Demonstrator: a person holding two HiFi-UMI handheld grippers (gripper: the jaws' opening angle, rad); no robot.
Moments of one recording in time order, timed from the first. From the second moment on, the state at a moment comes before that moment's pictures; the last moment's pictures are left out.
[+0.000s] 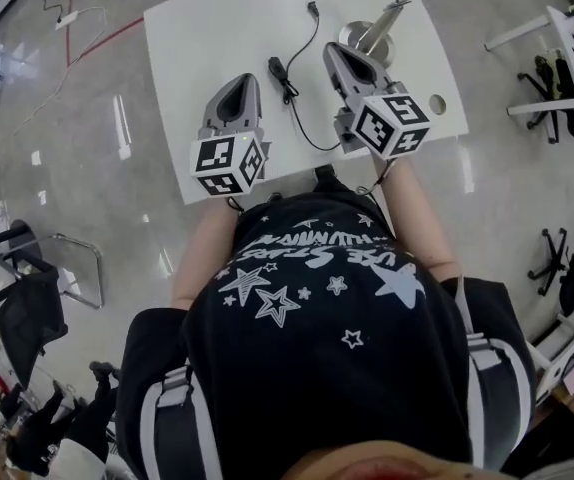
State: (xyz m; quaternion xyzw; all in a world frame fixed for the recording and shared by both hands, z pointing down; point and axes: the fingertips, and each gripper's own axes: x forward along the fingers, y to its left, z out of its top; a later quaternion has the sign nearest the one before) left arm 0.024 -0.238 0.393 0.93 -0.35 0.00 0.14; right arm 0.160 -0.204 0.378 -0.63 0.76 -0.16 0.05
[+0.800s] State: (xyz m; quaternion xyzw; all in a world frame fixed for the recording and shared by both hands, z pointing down) left arm 0.089 -0.259 0.483 0.85 -0.47 0.09 0.20; right arm 0.191 -0.276 0.434 -0.49 0.85 -0.20 -0.02
